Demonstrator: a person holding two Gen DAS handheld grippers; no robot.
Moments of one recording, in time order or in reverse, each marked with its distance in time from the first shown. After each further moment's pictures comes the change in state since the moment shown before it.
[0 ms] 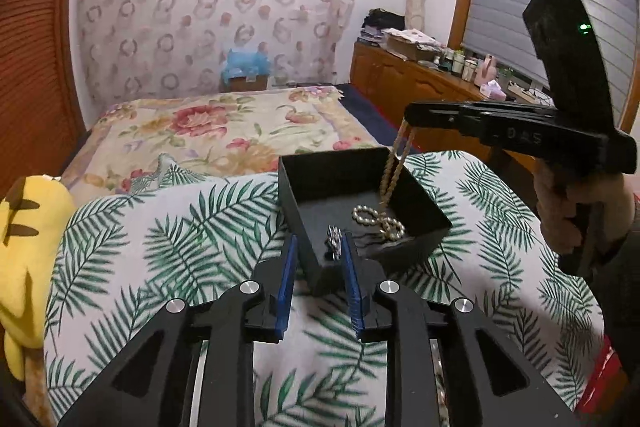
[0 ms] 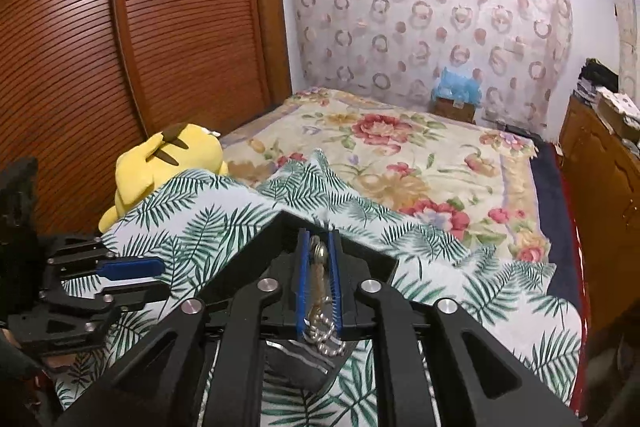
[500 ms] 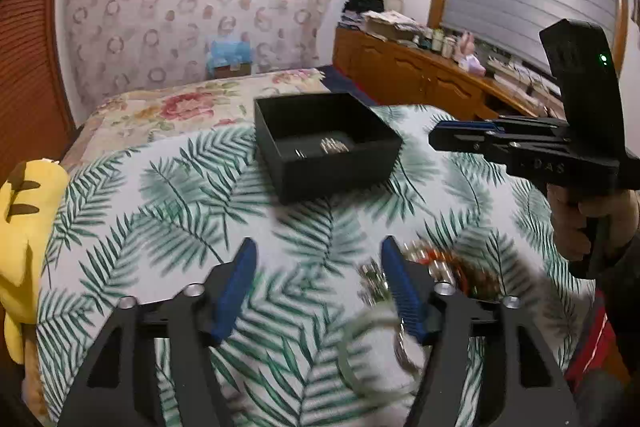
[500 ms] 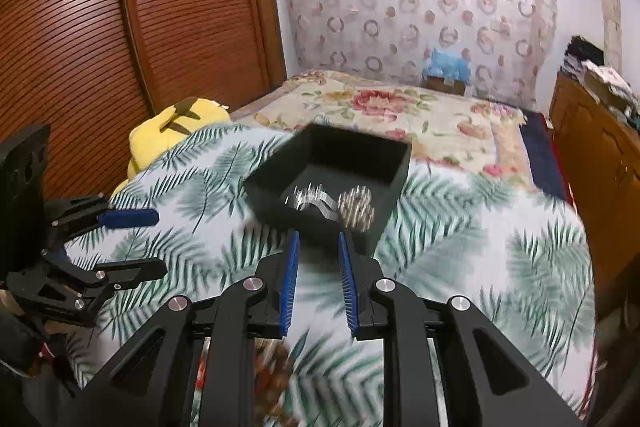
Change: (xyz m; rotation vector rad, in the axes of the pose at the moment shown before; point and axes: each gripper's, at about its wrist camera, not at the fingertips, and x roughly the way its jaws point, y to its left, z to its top) left arm -0.039 -0.024 -0.067 0.067 0.048 -0.036; right arm -0.057 0.038 -0.101 0.059 0.033 -0.018
